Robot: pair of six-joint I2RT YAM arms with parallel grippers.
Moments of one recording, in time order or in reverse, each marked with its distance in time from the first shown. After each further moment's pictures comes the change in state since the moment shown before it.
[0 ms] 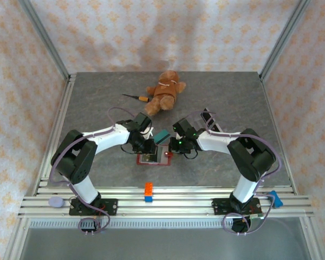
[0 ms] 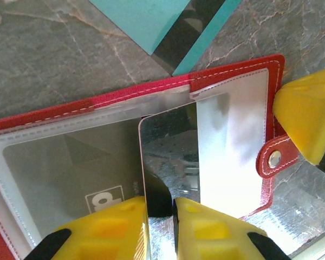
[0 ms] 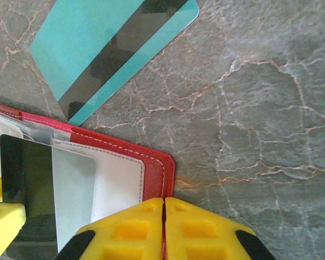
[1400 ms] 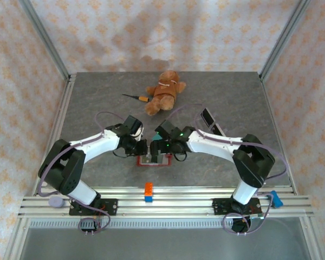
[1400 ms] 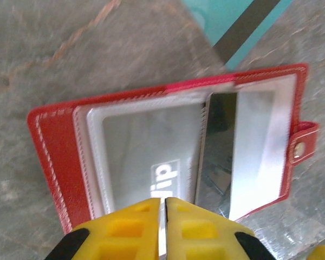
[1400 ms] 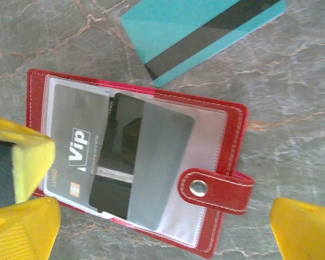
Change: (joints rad) left arm 0.057 -0.152 -0.153 0.052 -0.037 -0.060; right arm 0.223 -0.024 0.240 -0.339 0.269 0.039
